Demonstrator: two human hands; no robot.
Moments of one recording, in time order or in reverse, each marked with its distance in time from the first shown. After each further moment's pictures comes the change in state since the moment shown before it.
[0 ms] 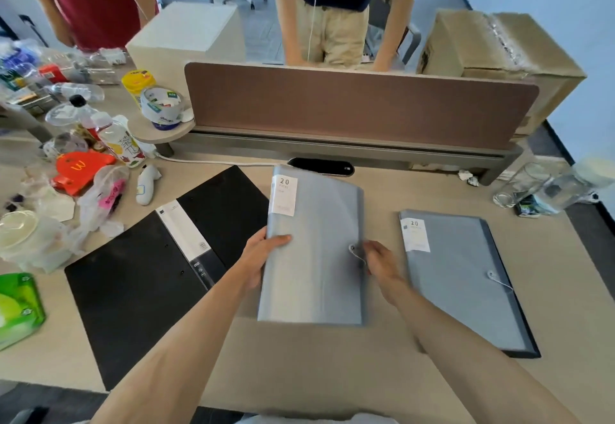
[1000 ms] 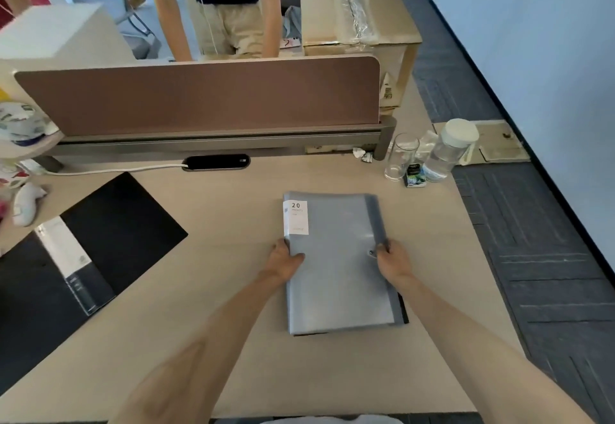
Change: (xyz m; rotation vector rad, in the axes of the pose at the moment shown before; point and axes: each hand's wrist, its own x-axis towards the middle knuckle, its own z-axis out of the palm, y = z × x) left_hand 0.037 -0.108 0.299 0.903 0.079 -0.014; right_hand 0.057 0.082 -0.295 -0.250 0.119 0.005
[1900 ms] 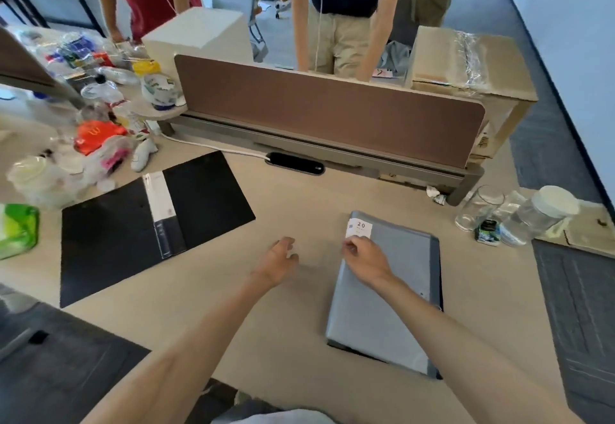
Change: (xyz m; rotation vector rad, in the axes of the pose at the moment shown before) left_hand -0.042 -0.063 -0.085 -0.092 0.251 0.034; right_hand -0.048 -0.120 0.097 -0.472 -0.302 -0.545
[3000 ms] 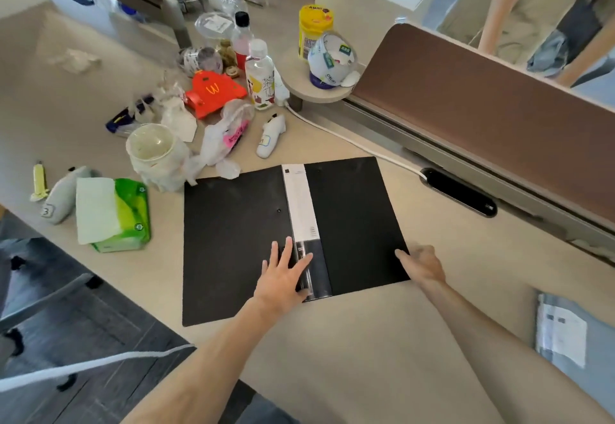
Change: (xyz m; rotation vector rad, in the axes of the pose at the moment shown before) left_hand 0.101 -0.285 -0.253 0.524 -0.147 0.027; right_hand 0.177 -0.217 0.221 -0.073 -0.012 0.553
